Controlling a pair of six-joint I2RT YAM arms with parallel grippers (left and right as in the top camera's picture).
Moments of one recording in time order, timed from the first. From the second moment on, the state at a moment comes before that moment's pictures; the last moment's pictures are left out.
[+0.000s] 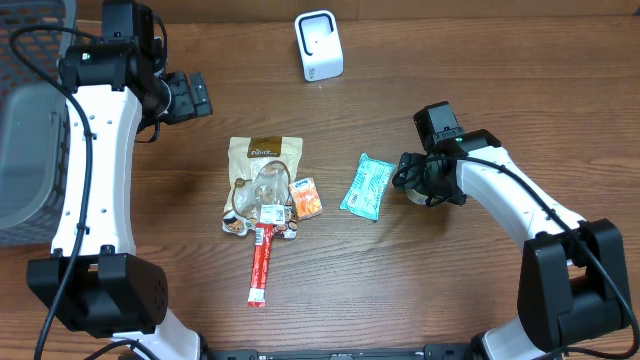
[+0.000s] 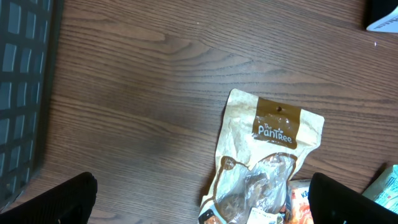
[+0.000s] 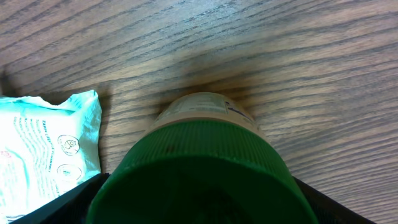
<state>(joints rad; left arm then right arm) 0.04 1.82 1.87 -1.28 0.00 -0.25 0.26 1.73 1.12 -0.79 0.06 0.54</state>
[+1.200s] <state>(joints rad) 0.04 1.82 1.87 -1.28 0.00 -0.25 0.26 1.73 1.05 -0.68 0.06 0.54</state>
